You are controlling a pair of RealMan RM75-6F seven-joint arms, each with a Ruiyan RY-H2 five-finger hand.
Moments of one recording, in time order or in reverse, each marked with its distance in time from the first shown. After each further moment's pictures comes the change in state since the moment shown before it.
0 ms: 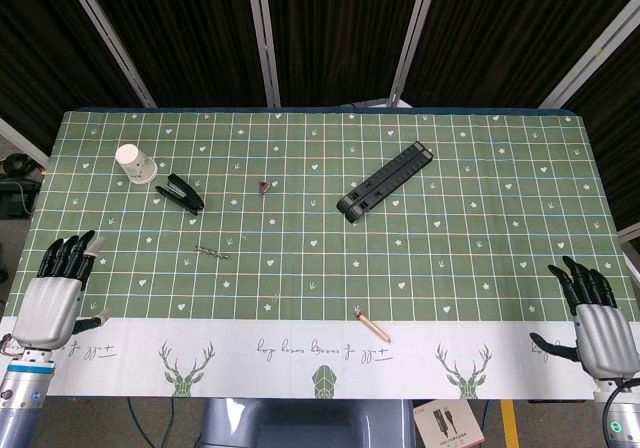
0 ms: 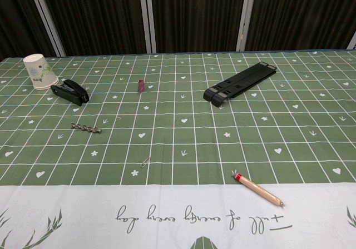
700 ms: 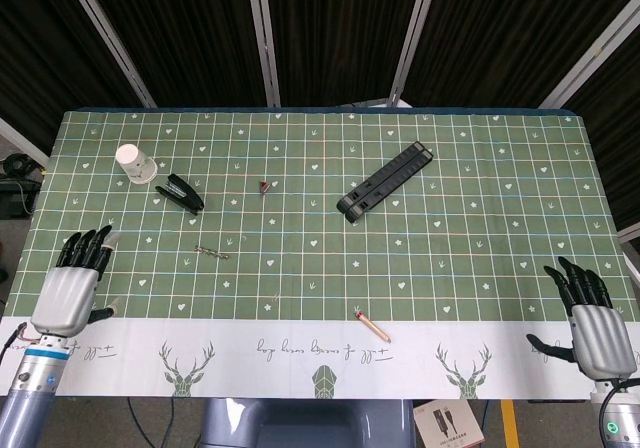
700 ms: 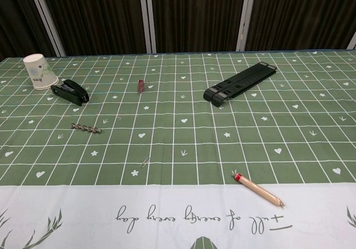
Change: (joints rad) left arm -0.053 -0.022 -0.061 0.002 -0.069 -0.130 0.048; right arm 0.002 0.000 -0.003 -0.015 -0.004 -0.003 -0.017
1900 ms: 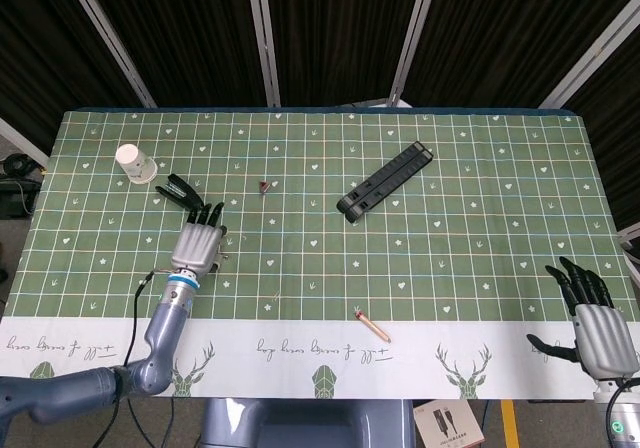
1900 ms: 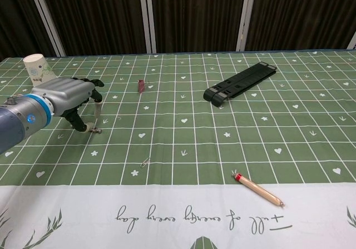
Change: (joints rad) left arm -0.456 -0.517 -0.199 0.403 -0.551 -0.327 0.468; right arm 0.003 0.020 -0.002 -0.005 0.002 -0.016 0.070
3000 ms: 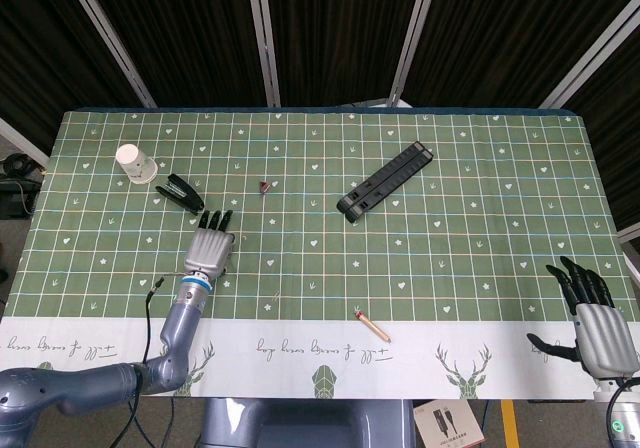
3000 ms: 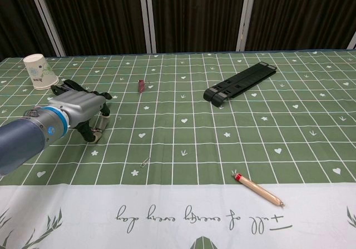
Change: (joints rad) left arm -0.067 -0.087 0.049 0.109 -0.076 -0.019 0.020; right arm 0.001 0.001 0.002 -0.001 0.007 -0.003 0.005
